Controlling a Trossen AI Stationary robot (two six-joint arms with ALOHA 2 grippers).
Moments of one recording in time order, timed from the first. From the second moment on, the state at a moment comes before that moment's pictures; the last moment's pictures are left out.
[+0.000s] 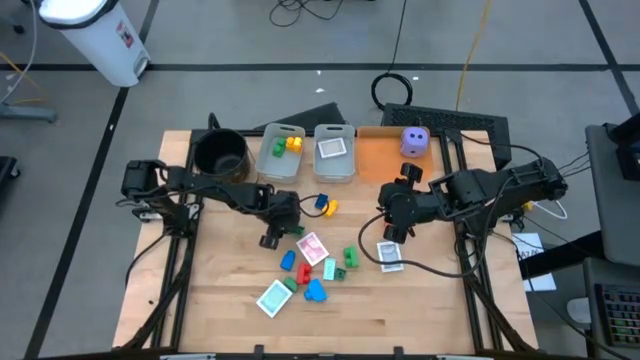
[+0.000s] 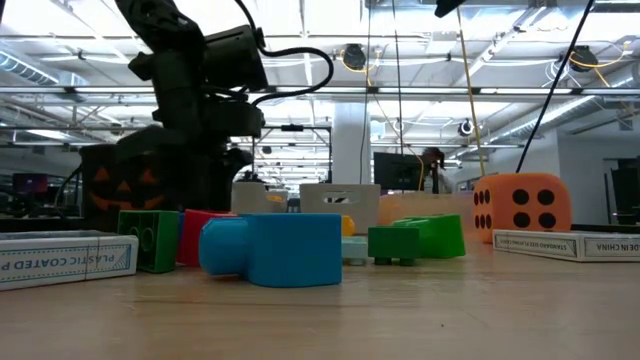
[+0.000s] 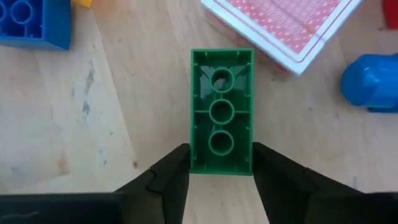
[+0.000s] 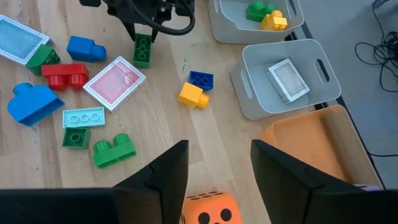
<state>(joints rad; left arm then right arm) 0.05 1.64 0.88 -0.44 0.08 0.34 0.28 1.38 1.55 -1.21 0.50 0.38</state>
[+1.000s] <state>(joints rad) 0.11 1.64 1.20 -0.53 0.10 0.15 0.28 1.38 1.55 -1.21 0.50 0.39</state>
